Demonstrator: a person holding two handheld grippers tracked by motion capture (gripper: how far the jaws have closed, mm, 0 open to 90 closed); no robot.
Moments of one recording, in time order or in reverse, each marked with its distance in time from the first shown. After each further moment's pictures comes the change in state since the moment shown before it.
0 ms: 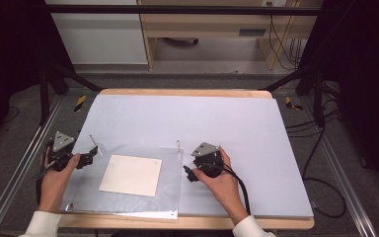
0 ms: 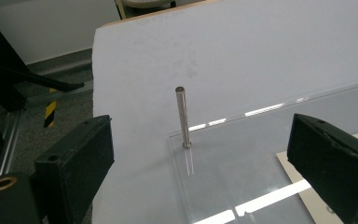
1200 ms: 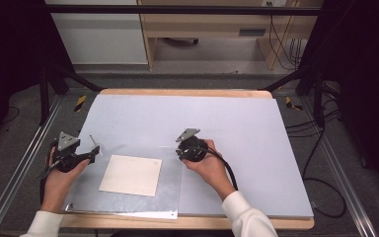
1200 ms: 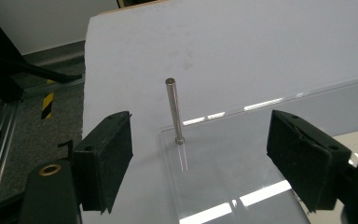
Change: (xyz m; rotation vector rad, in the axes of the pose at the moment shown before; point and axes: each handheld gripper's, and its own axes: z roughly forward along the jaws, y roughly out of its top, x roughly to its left) left arm -0.006 -0.001 0.007 0.038 0.010 -0.006; right arm -0.004 0.050 0.040 0.087 0.054 -0.050
